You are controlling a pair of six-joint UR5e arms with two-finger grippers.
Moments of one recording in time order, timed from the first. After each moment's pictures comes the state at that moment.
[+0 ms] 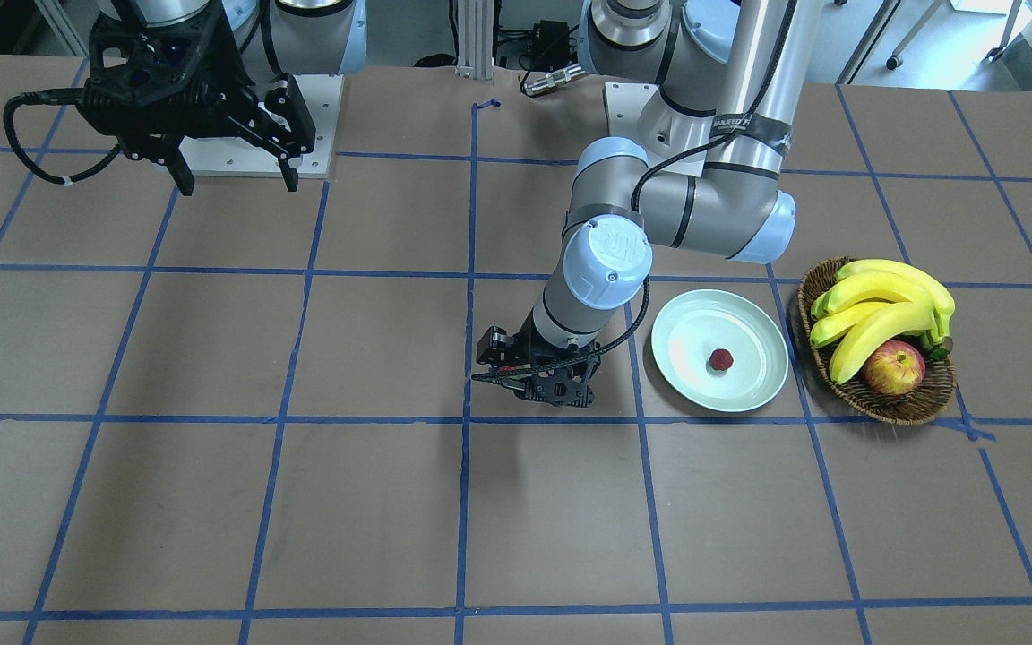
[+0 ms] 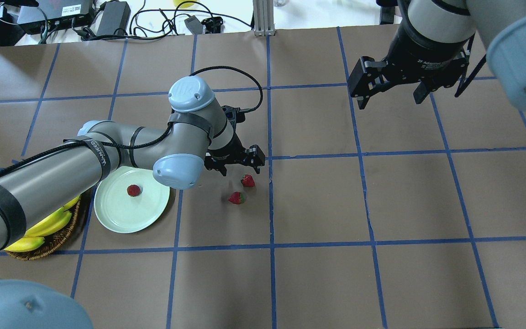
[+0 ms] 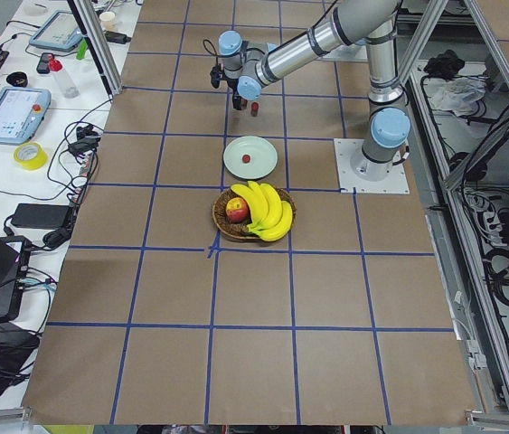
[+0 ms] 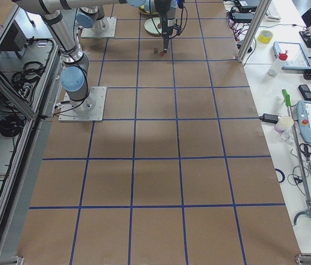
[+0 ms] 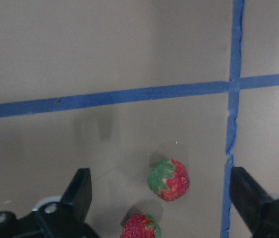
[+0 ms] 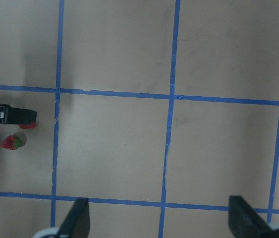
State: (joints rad) left arm -1.79 -2.00 -1.89 -0.87 1.35 -0.16; right arm 1.64 -1.65 1.58 -1.59 -1.56 0.00
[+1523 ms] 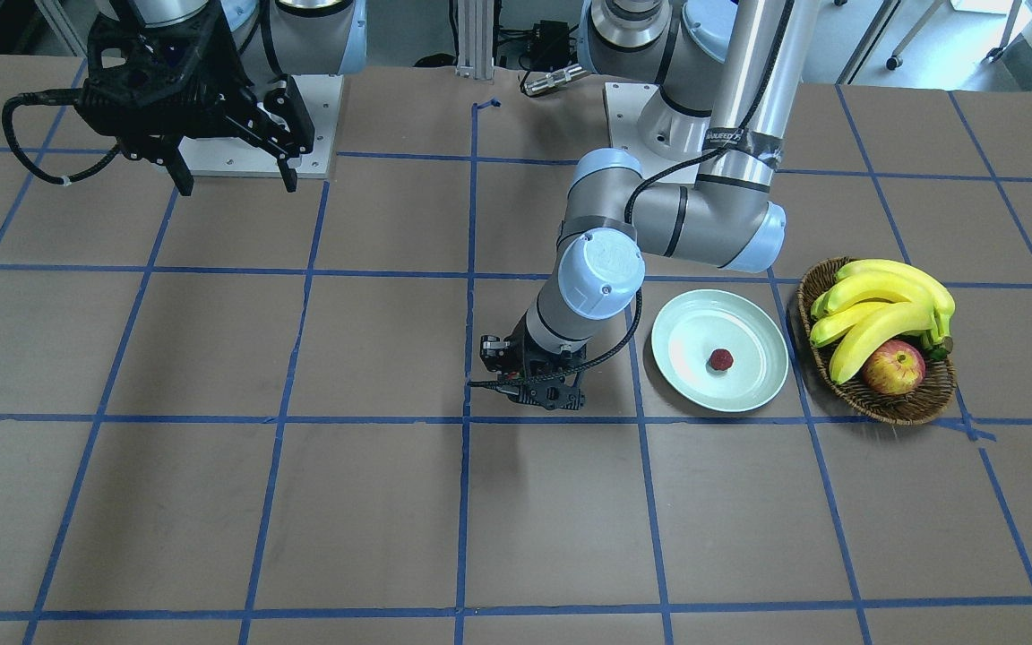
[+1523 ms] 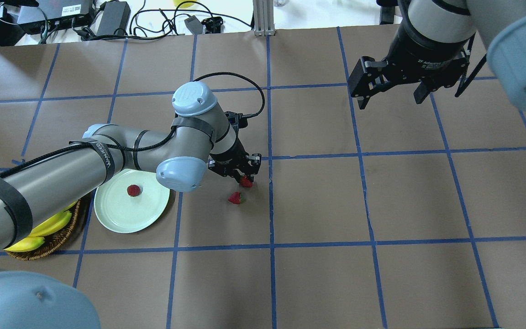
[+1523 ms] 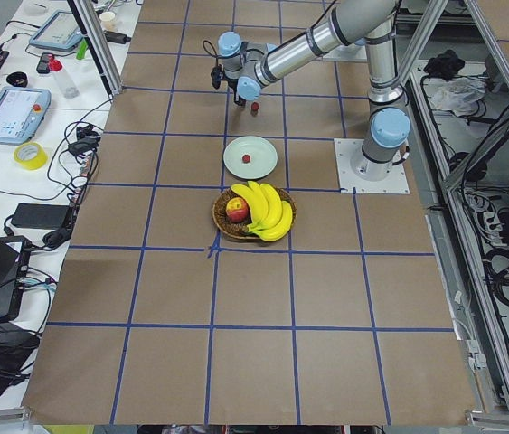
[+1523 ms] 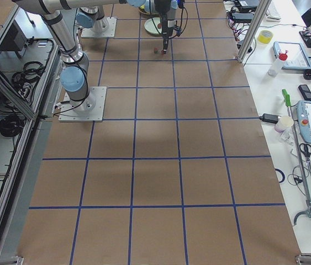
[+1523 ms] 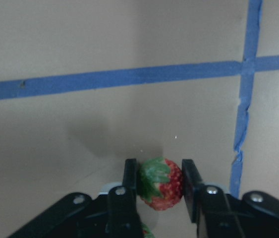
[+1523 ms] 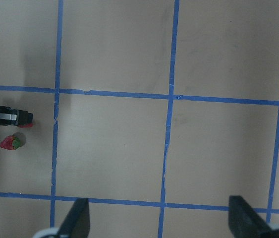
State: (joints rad) left arm -1.79 -1.99 -1.87 -0.88 1.34 -0.19; right arm 1.64 -1.65 1.58 -1.59 -1.56 0.00
